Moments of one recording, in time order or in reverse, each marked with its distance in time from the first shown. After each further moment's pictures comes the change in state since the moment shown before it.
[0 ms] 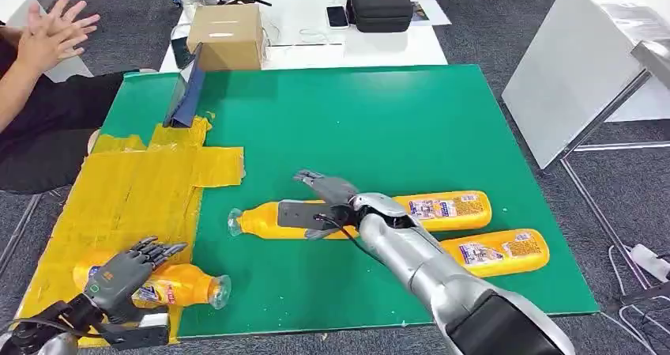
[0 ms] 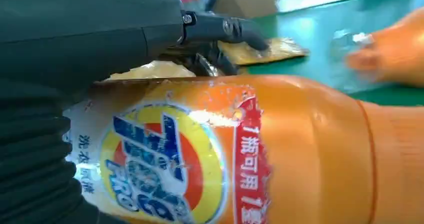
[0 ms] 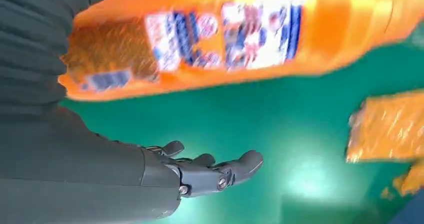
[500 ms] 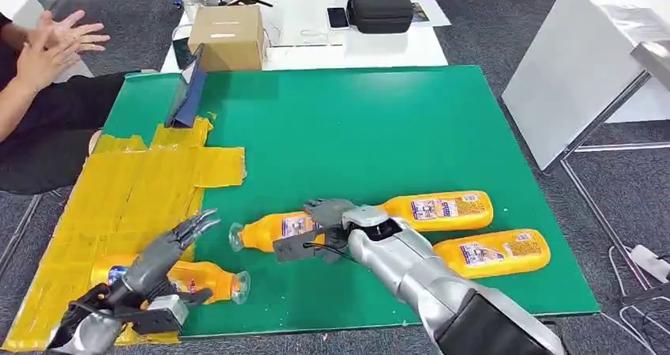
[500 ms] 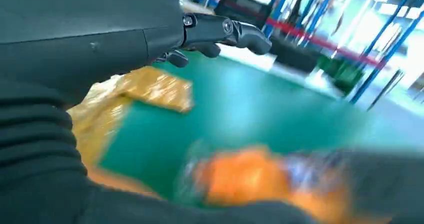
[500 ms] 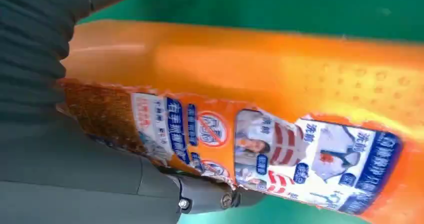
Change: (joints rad) left arm -0.112 -0.211 -0.006 -0.014 0.283 -0.084 -0.154; right arm -0.019 0.031 0.184 0.122 0.152 0.182 0.179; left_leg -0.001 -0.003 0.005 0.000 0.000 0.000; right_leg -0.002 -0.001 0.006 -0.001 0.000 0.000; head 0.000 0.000
